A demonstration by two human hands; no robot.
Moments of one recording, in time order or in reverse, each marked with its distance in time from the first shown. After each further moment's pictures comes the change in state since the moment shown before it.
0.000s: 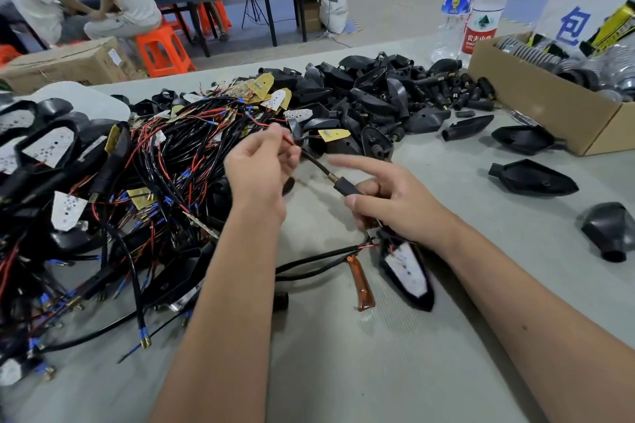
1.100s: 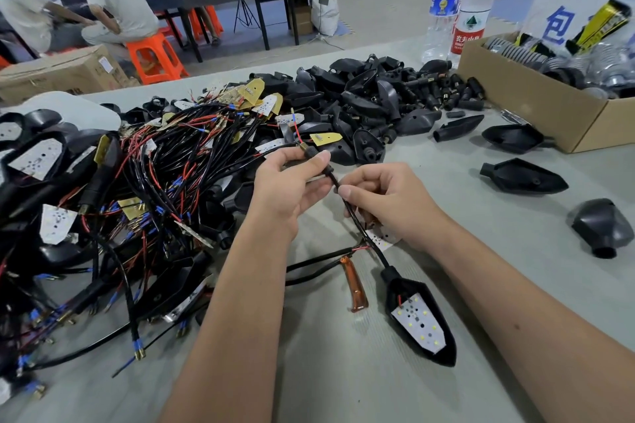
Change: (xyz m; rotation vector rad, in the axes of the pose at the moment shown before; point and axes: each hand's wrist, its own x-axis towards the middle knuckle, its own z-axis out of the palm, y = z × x) left_hand -0.005 -0.020 0.010 0.152 -0.211 -0.233; right_hand 0.004 0.001 0.003 -0.004 0.218 0.078
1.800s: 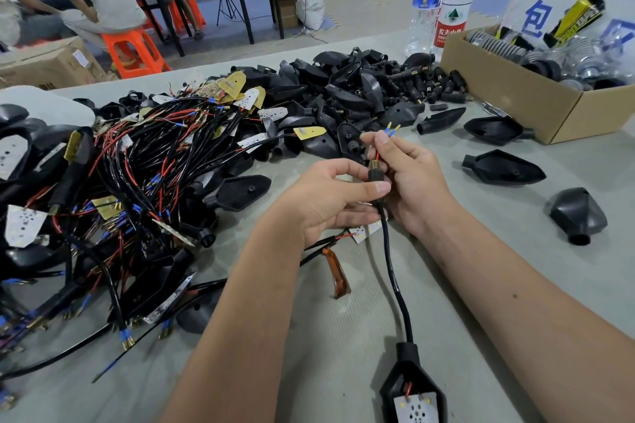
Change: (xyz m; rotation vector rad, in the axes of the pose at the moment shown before) left_hand -0.026 -0.009 0.042 0.286 -0.470 -0.210; right_hand 0.010 0.006 -0.019 0.671 0.357 0.114
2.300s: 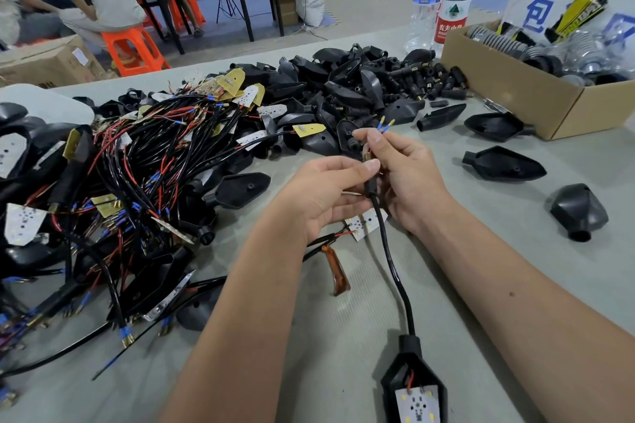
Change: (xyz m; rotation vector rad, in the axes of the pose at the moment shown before) left_hand 0.000 0.000 0.000 -0.054 0.051 0.004; right_hand -0.007 -0.002 0.005 -0.099 -0.071 -0.027
